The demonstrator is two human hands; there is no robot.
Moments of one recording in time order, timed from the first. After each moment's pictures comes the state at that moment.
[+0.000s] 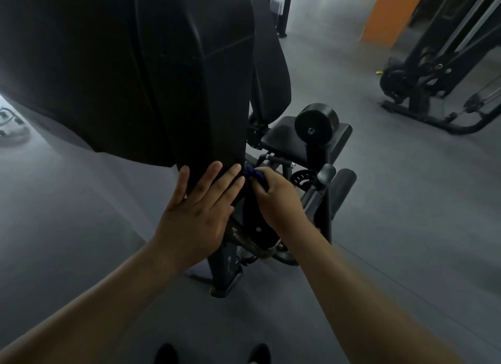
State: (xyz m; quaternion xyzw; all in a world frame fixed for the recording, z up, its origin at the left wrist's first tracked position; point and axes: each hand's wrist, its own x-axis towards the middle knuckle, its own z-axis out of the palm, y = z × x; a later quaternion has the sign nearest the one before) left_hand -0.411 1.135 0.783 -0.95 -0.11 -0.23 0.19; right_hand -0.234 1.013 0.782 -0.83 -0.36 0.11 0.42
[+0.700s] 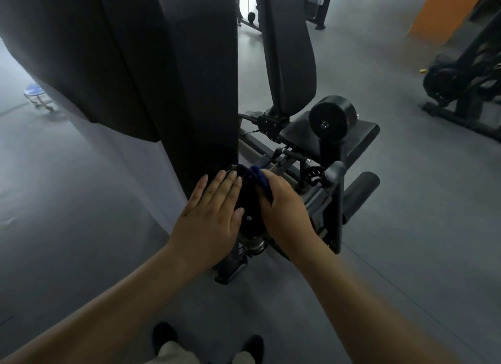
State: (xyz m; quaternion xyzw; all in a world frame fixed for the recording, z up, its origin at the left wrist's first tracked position) left_hand -0.389 1.066 0.748 -0.96 -0.22 -0.11 0.09; right_hand -0.220 0.962 0.754 -0.80 -0.42 0.13 0.41
